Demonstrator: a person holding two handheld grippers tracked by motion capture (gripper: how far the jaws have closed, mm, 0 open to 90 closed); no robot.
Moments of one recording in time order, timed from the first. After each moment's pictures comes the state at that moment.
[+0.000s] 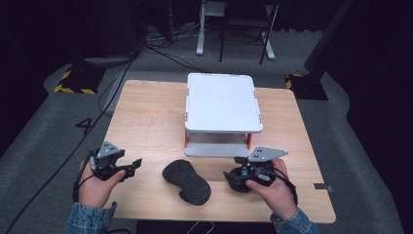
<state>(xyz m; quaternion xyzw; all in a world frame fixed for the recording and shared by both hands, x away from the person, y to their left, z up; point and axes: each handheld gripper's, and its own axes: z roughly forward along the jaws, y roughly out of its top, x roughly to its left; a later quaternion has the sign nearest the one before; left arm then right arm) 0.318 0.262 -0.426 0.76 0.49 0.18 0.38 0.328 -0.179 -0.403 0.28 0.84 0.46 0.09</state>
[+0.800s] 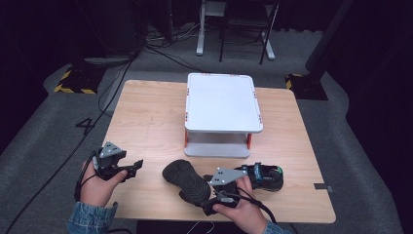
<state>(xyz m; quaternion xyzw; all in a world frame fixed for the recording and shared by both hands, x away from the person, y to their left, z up) 0.321 0.261 -0.431 0.77 0.49 0.17 0.37 0.288 -0.094 -0.441 0.22 0.86 0.45 0.06</state>
